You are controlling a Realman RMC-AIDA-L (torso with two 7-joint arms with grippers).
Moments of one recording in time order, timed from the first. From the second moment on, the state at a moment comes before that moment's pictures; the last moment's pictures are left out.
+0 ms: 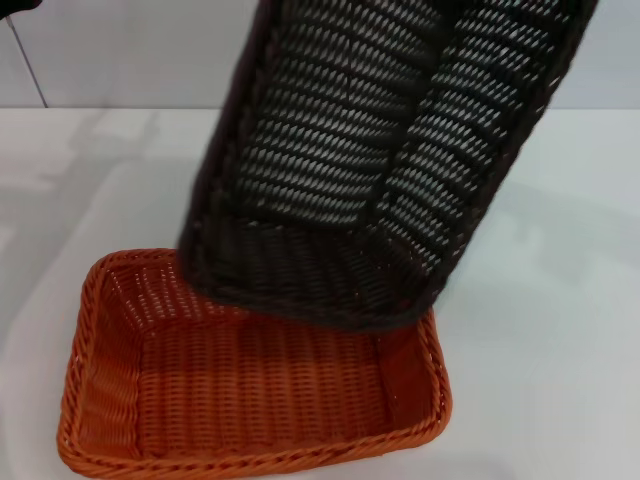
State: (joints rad) left arm -0.53 -2.04 0.89 0.76 1.07 0.77 -1.14; right arm 0.73 2.07 -0.78 -1.62 1.17 1.57 -1.41
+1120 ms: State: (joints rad) left arm -0.55 -2.00 0.89 0.65 1.08 0.76 -1.13; right arm 0.33 2.08 -1.63 -1.73 1.37 0.71 -1.55
